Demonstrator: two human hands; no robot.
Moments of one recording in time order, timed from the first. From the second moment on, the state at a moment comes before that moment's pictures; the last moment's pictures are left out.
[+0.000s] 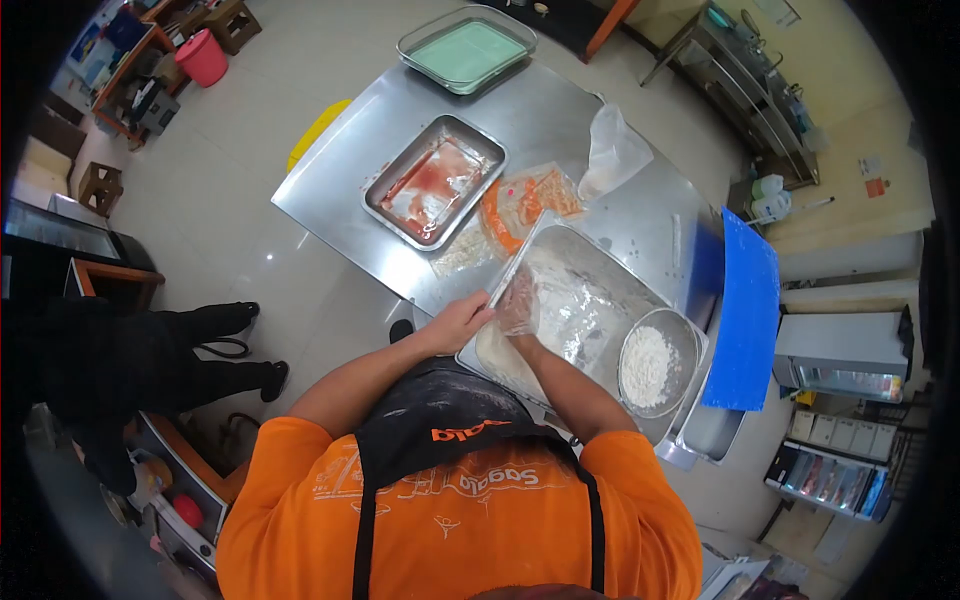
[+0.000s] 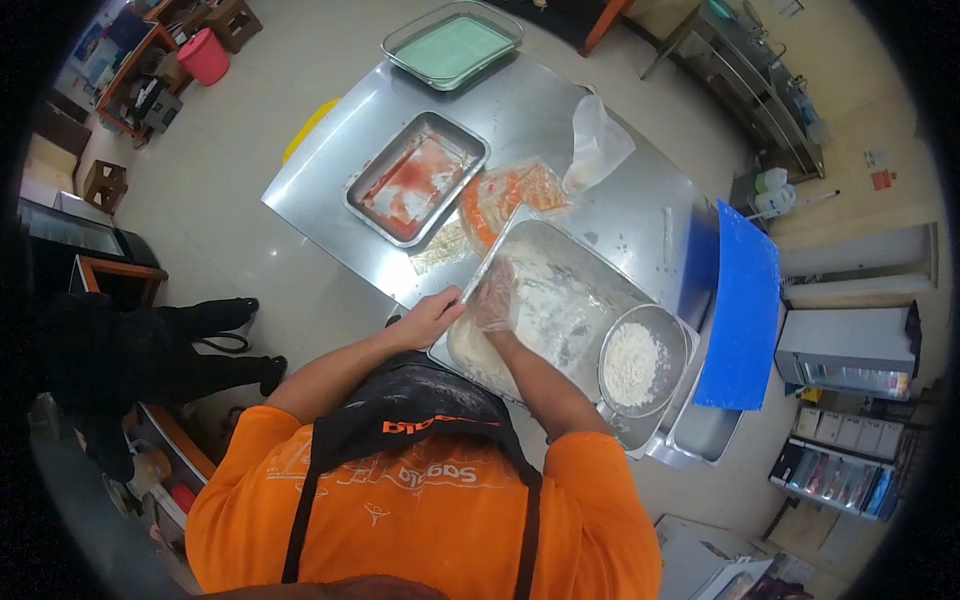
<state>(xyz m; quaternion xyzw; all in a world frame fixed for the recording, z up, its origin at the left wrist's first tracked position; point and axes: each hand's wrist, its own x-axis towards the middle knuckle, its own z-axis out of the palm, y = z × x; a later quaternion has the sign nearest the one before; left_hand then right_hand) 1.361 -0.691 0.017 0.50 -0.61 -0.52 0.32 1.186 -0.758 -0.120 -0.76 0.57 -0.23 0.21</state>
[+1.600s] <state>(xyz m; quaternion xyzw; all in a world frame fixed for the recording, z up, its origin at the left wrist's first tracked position) 1.358 -0.693 0.002 0.49 -0.60 -0.51 0.37 1.082 -0.704 0.014 -0.71 0.58 0.23 0.32</state>
